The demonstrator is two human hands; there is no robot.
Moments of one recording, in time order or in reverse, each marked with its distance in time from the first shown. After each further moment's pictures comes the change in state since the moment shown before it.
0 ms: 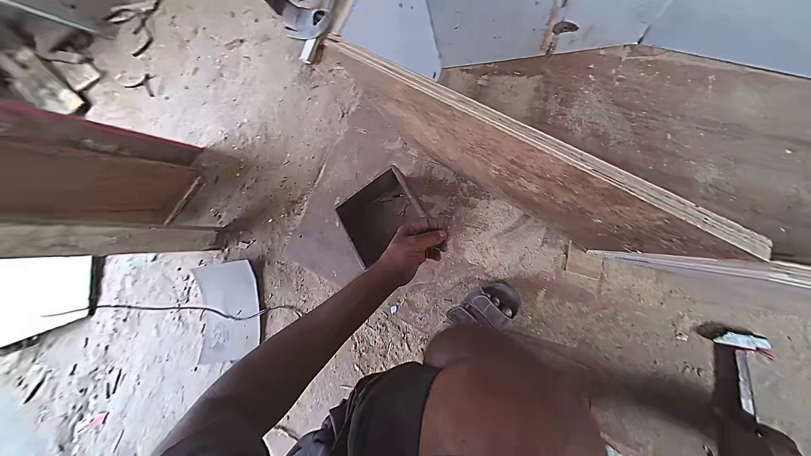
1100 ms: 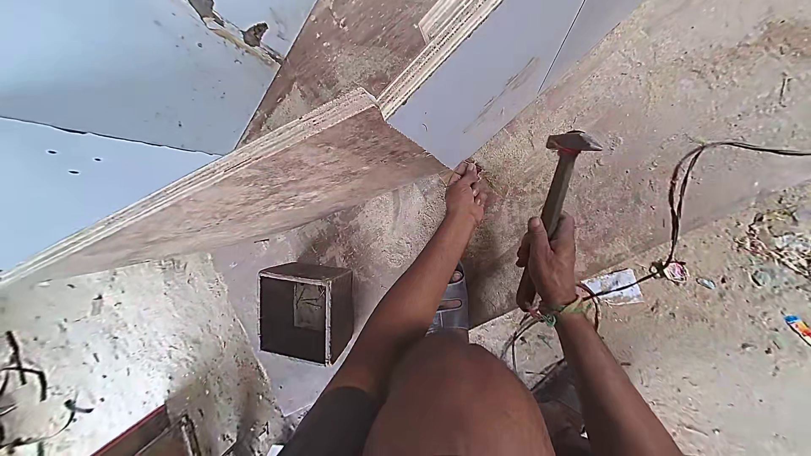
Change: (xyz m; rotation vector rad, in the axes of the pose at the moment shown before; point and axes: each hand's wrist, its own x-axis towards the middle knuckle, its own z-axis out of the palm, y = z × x) left_hand 0.096 -0.181 0.298 0.001 -0.180 -0.272; right_hand -0.194 -0.117 0.033 1.520 -0.153 -0.062
